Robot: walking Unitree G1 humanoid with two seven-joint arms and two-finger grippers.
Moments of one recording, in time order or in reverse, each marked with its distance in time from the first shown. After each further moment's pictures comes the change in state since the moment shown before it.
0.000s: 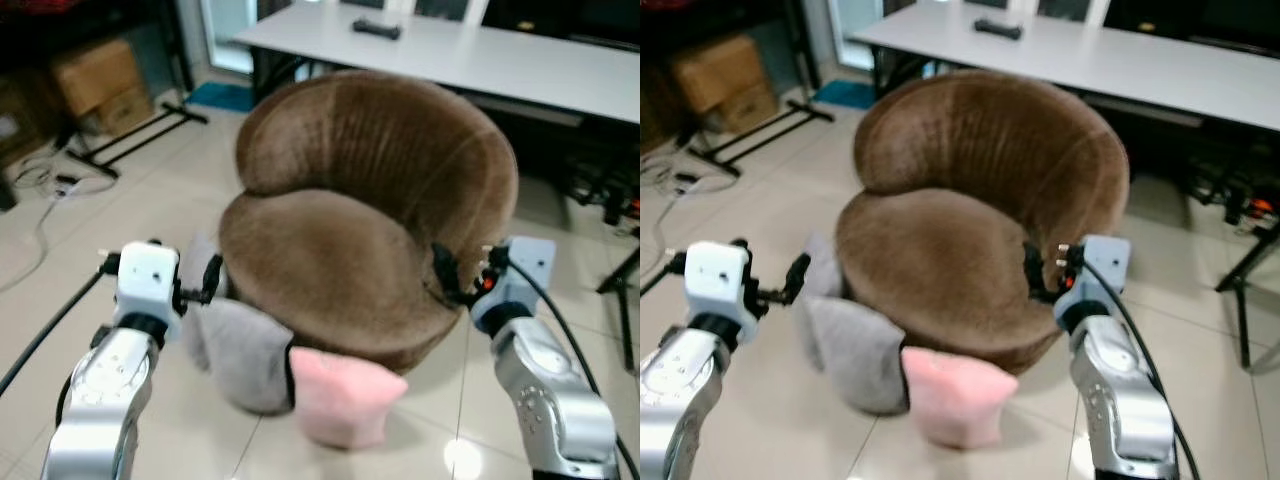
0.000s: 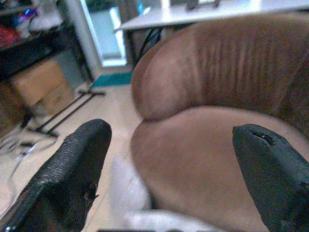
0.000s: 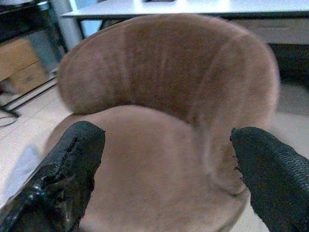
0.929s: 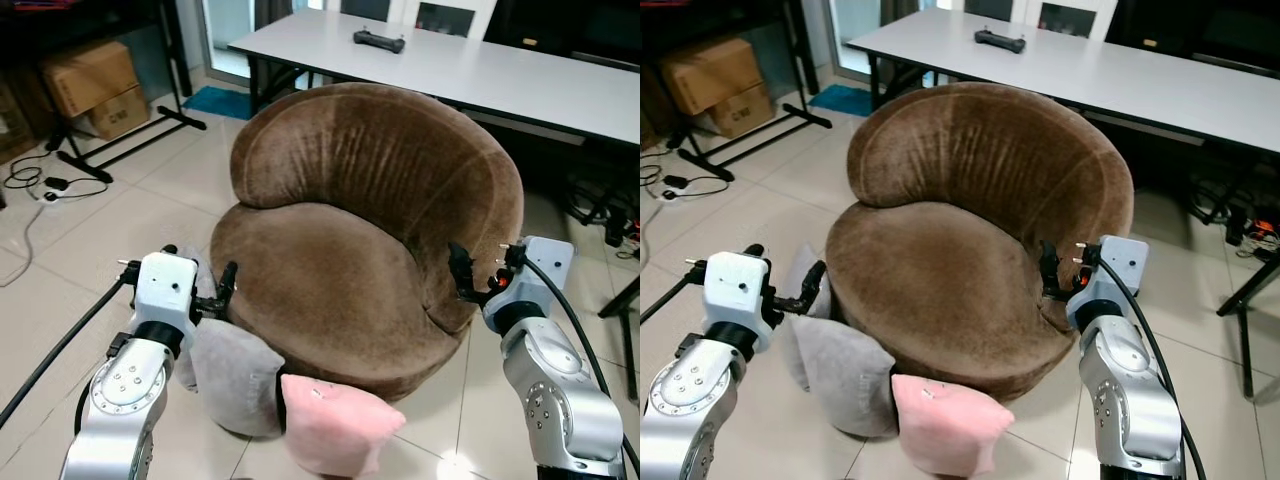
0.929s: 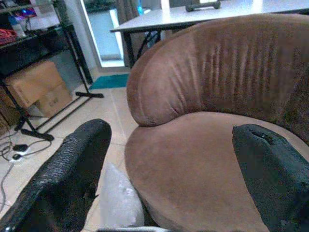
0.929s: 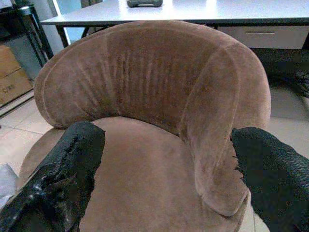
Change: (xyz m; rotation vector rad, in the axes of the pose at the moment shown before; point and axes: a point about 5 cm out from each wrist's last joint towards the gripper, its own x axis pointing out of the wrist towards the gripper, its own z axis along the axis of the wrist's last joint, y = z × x) left arm -0.007 -0.011 -0.005 0.026 0.001 -0.001; right arm 0.003 -0.007 0.002 0.046 -0.007 -0.041
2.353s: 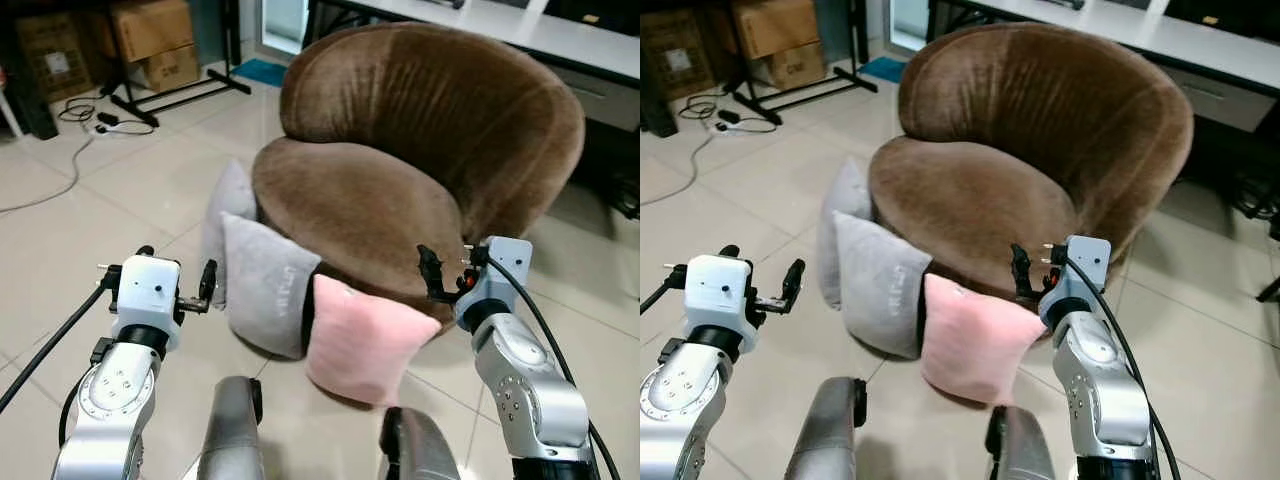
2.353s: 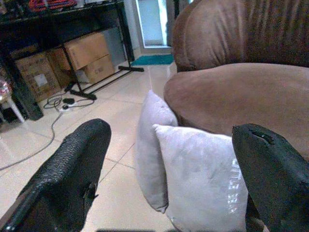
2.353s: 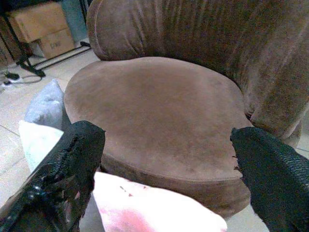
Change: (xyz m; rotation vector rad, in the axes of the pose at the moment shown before) left arm -0.004 0.012 -0.007 0.032 0.008 0.083; right arm 0.010 0.023 -0.013 -0.008 0.047 0.068
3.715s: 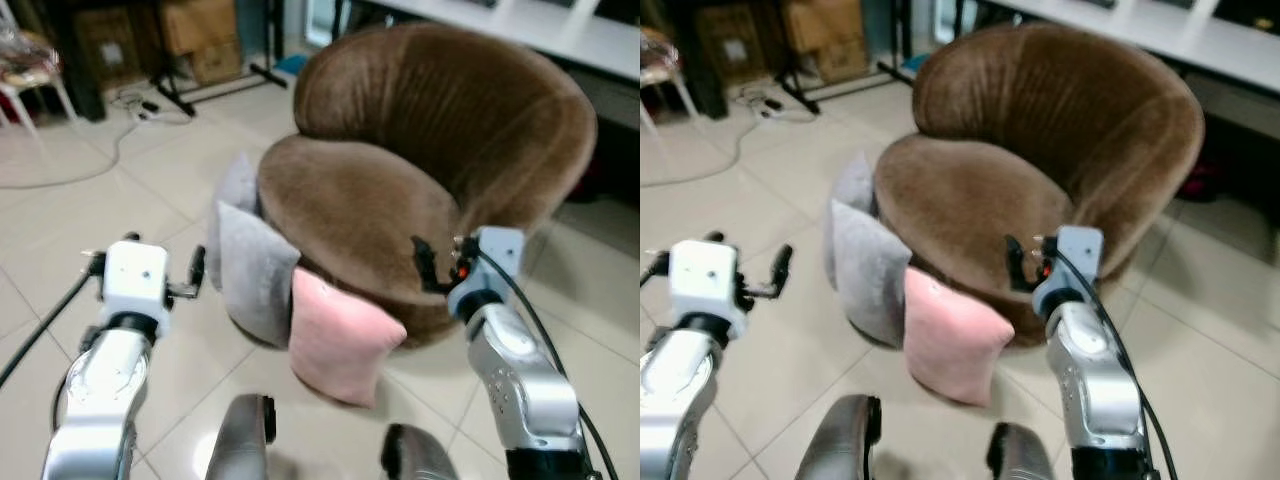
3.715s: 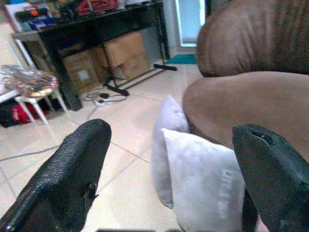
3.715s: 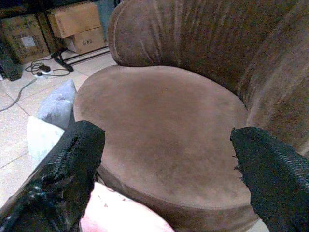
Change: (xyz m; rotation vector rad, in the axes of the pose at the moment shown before) left arm 0.006 0.010 0.011 0.002 -0.030 0.045; right arm 0.006 0.009 0.006 -0.052 -0.037 0.013
